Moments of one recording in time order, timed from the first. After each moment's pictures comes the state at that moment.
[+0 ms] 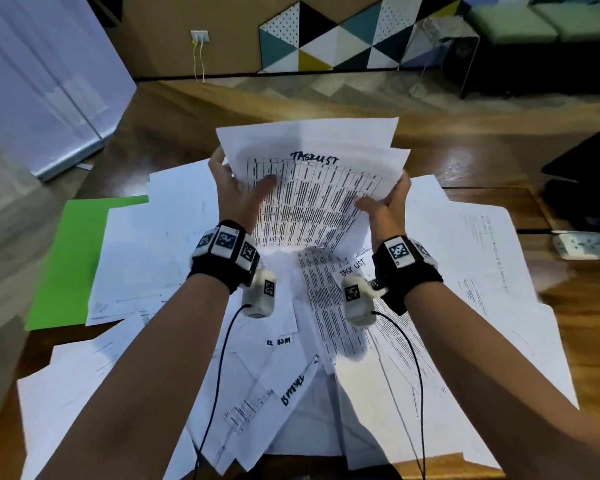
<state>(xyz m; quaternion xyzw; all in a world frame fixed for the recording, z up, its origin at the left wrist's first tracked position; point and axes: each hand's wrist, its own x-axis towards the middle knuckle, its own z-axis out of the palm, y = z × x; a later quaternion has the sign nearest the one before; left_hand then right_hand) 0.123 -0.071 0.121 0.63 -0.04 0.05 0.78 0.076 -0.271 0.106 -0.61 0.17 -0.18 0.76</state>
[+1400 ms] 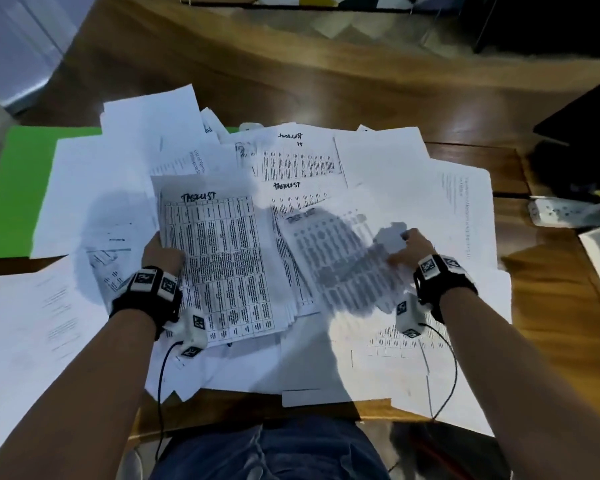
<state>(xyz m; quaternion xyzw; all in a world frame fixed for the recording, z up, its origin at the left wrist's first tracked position) 0.015 -0.019 0.003 0.85 0.31 -0.14 0.41 -0.025 -0.433 0.000 -0.87 0.33 0.23 0.29</state>
